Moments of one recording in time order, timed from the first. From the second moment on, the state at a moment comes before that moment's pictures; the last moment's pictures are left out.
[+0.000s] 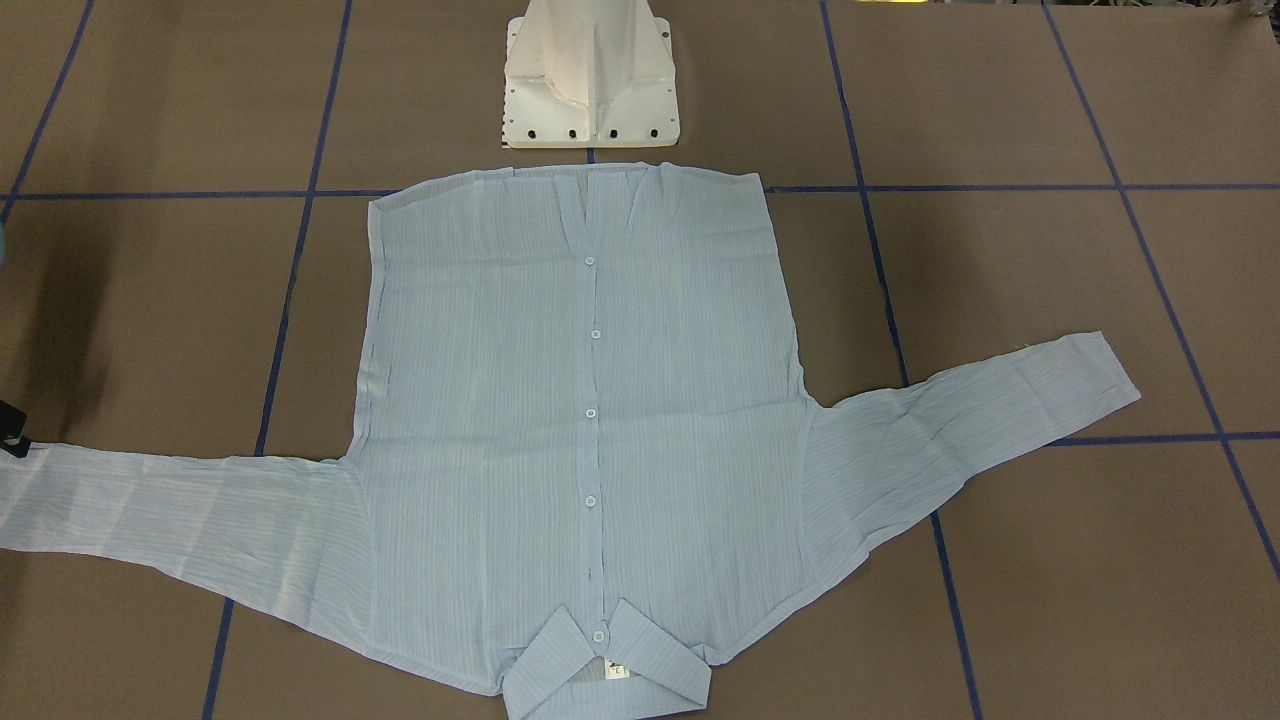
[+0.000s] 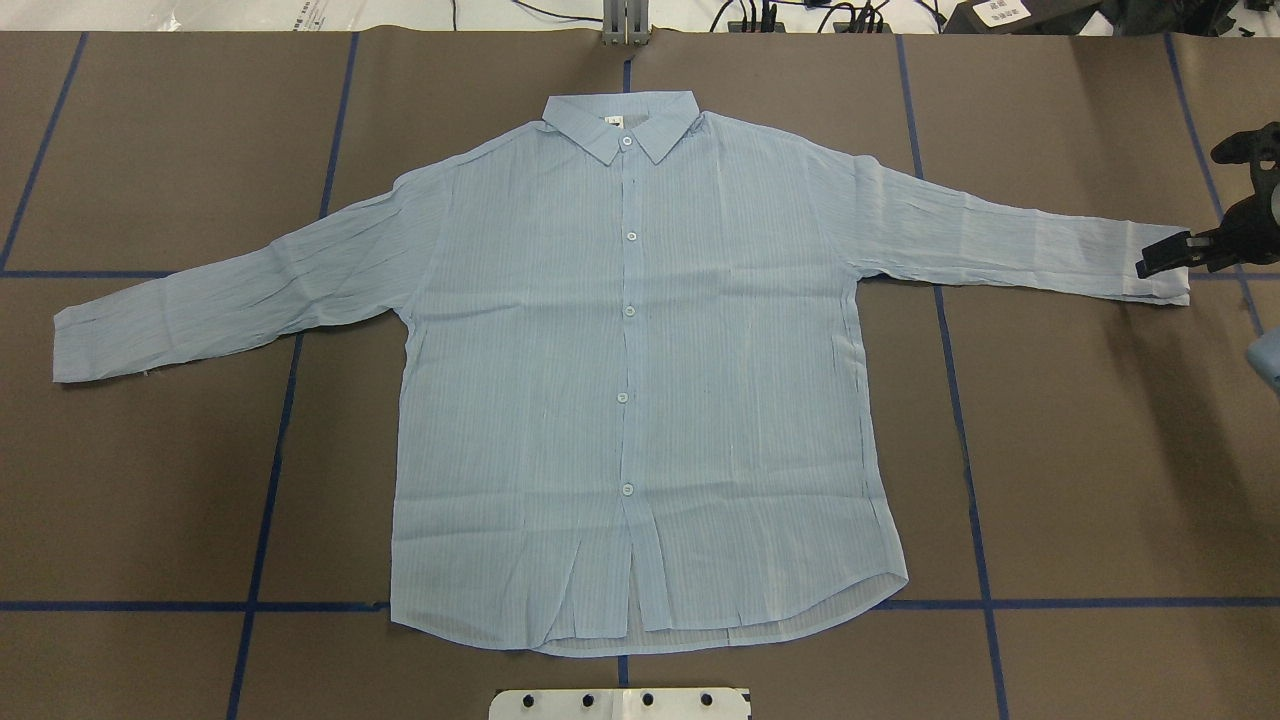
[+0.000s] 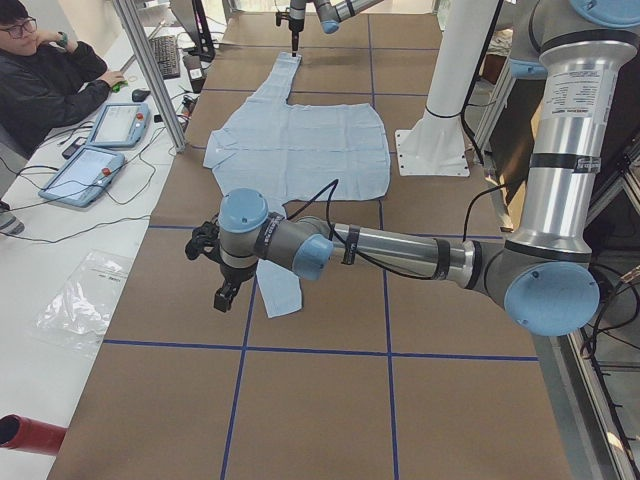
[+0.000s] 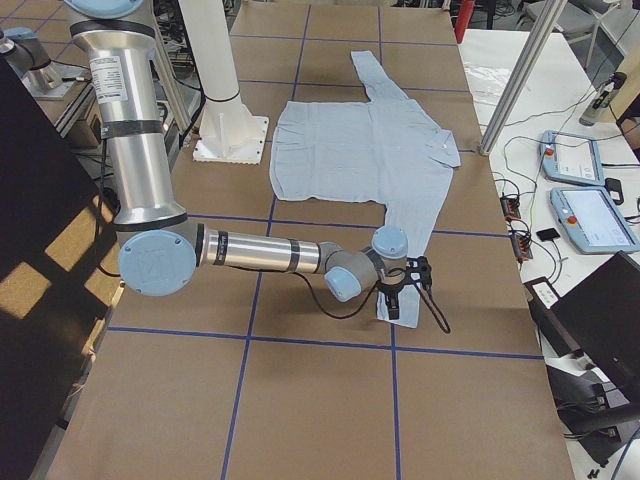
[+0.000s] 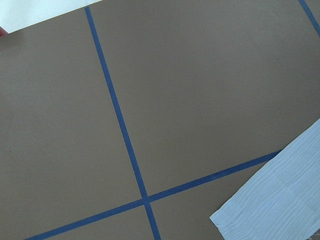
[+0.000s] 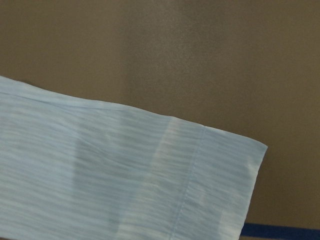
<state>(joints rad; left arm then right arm) -1.51 -1.66 -1.62 -1.85 -2.32 0.01 1.19 -1.42 1.26 -0.88 2.17 0.55</state>
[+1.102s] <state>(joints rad) -1.51 -1.66 -1.62 -1.85 -2.32 0.01 1.18 -1.40 1.19 -0.89 2.18 0.43</state>
